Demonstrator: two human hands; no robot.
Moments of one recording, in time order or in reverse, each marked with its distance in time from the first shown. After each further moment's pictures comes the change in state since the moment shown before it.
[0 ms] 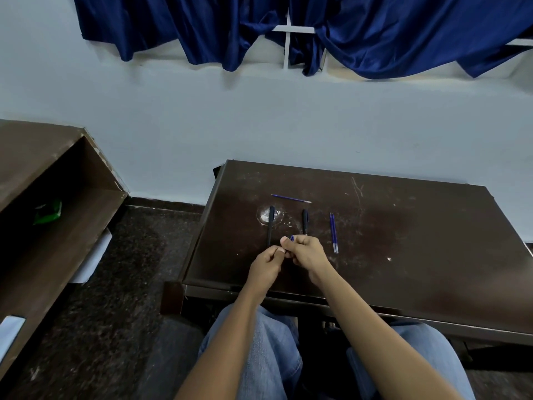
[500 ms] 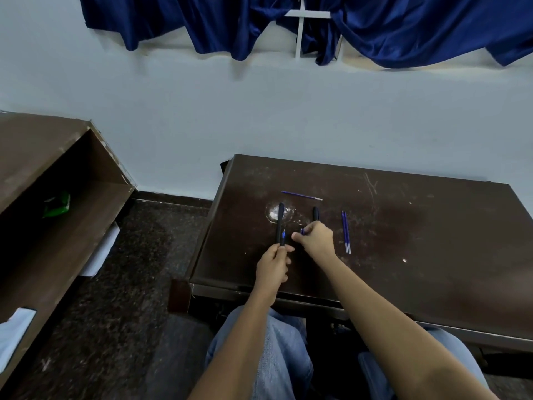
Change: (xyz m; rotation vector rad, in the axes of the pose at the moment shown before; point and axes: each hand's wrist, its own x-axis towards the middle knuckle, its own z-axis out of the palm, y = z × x) left_hand 0.009 -0.004 0.002 -0.250 0.080 -0.137; right_hand 0.053 0.002 0.004 -0.448 0.249 -0.041
